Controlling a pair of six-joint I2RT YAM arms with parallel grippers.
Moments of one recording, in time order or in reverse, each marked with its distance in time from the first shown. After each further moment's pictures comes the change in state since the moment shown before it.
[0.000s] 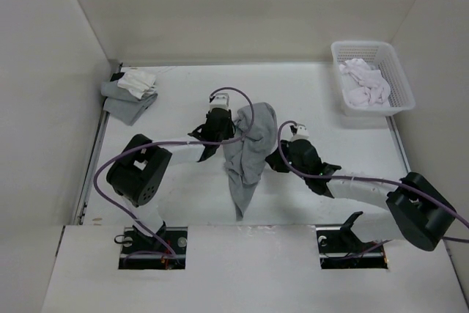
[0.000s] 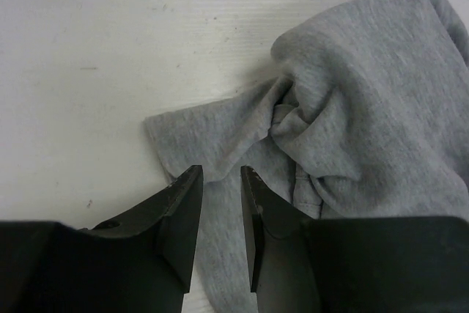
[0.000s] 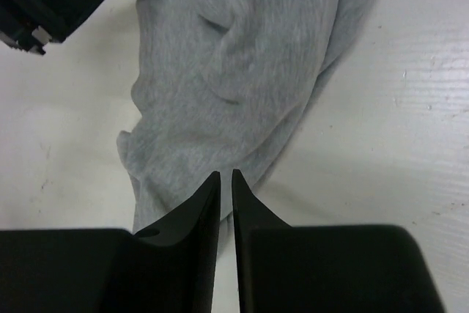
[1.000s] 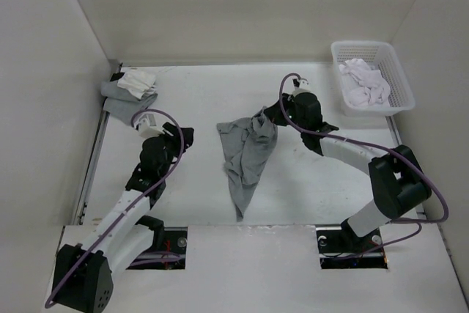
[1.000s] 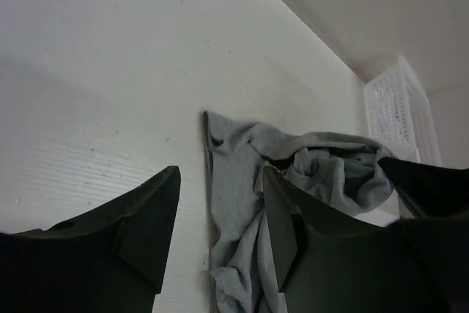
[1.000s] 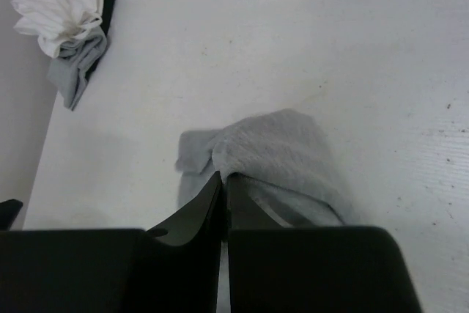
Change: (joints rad) left arm 0.304 -0.888 -0.490 -0.084 0.159 -0.389; right arm -0.247 0.260 0.418 0.024 -0.197 -0.130
